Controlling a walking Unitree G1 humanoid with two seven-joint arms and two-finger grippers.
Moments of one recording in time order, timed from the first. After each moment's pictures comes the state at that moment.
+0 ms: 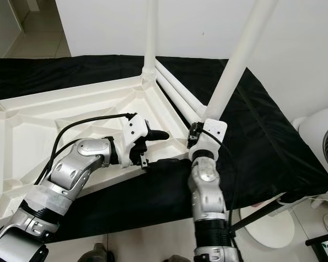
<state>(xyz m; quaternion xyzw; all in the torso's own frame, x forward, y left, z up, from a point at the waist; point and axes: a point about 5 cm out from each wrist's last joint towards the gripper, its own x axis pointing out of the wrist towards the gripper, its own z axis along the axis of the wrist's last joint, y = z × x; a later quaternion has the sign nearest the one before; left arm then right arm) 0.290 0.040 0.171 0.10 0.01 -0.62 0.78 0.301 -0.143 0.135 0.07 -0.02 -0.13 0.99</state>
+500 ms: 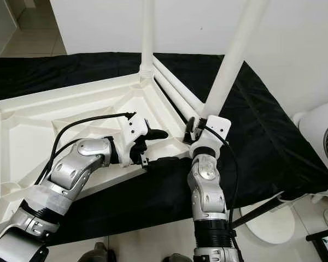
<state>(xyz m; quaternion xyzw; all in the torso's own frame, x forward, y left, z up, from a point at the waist) 0.290 0.040 0.171 0.09 0.01 -0.62 0.78 0.300 -0.138 0.149 0.08 -0.05 -0.09 0.99</state>
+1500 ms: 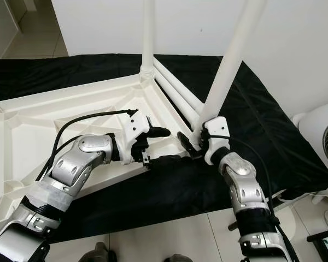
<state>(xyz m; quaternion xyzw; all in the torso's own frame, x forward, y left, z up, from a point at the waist) 0.294 0.037 0.177 0.10 0.00 -0.62 0.78 0.318 -0.181 0.136 -0.09 -0.01 0.26 0.96</state>
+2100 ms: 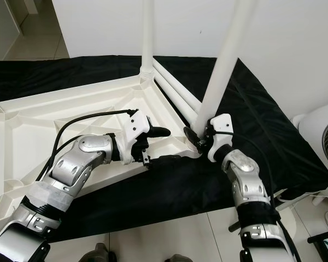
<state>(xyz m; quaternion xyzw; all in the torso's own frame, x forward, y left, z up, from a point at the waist) 0.293 0.036 0.177 0.10 0.00 -0.62 0.78 0.318 -0.187 0.127 -0.05 0.00 0.25 0.97</state>
